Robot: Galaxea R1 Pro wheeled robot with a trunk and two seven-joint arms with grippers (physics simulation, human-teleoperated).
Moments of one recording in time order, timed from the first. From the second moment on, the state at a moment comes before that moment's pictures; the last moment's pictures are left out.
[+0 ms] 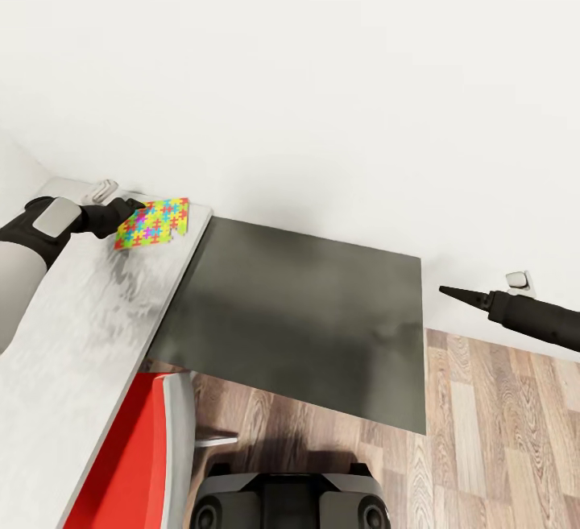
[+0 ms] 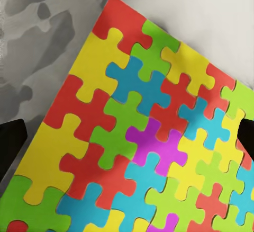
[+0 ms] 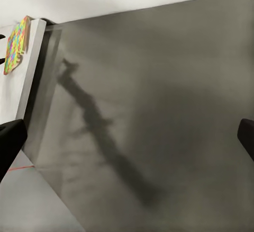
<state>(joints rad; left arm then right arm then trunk) -1.53 0.38 -0.18 -0.26 0.89 0.55 0.06 -0.48 -0.57 -0.25 -1.61 -0.92 1.04 0.56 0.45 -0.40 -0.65</state>
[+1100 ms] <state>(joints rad) -1.53 0.38 -0.17 -0.27 0.89 0.55 0.06 -0.48 -0.57 -0.25 -1.61 -0.91 1.04 0.55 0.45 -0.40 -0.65</state>
